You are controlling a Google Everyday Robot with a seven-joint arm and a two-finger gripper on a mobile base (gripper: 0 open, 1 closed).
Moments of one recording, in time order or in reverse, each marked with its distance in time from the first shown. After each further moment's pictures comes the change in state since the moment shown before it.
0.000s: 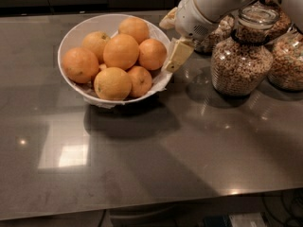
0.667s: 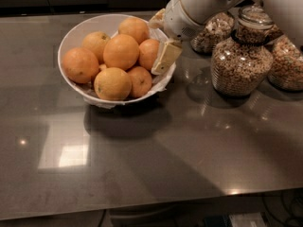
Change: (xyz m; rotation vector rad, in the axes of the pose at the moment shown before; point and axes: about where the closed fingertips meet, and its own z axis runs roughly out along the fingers) arm -0.021 -0.005 0.022 -0.014 -0.047 -0.050
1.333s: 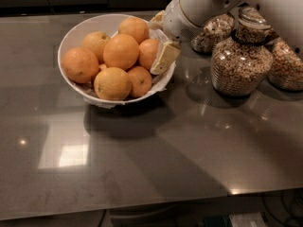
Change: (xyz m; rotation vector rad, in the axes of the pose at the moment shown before) arm 0.004 -0.006 0.010 0.006 -0.014 0.009
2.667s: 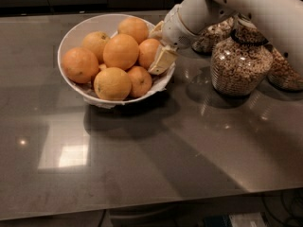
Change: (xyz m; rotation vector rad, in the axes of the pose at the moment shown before) arm 0.011 0.001 0.027 -0.033 -0.026 0.043
